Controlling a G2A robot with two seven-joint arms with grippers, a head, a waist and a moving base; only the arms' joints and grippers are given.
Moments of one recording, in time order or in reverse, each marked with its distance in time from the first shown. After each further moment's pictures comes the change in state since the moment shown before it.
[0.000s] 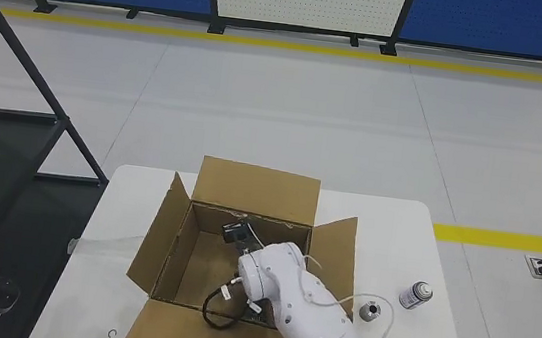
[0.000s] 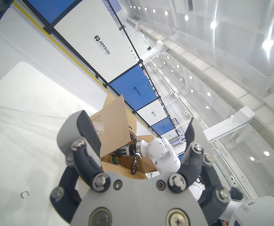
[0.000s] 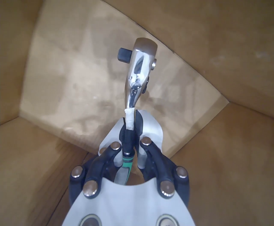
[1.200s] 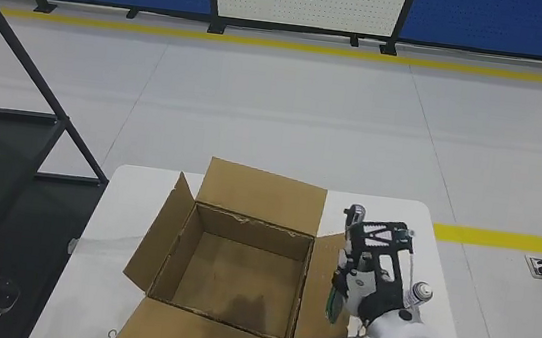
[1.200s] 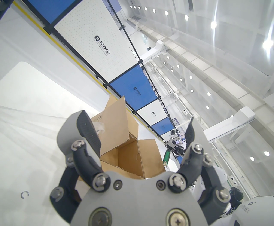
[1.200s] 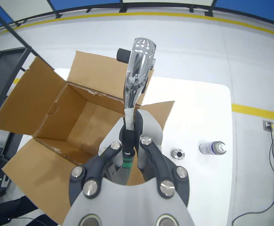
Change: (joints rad) left arm 0.000 0.000 0.000 0.000 0.000 0.000 0.000; right arm -0.656 0.129 0.481 -1.286 -0.430 -0.036 0.050
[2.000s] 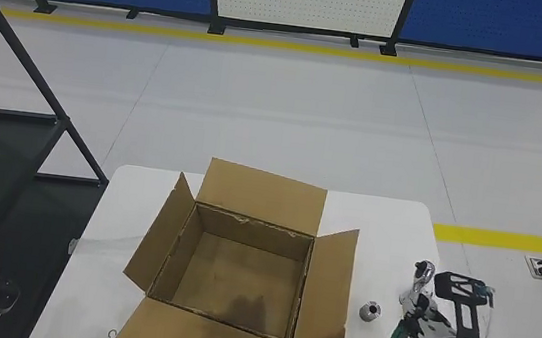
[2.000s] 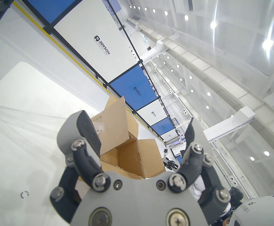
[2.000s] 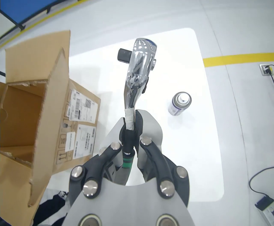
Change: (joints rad) left arm 0.000 0.000 0.000 0.000 0.000 0.000 0.000; right arm -0.290 0.041 0.421 0.000 0.298 -0.125 -0.061
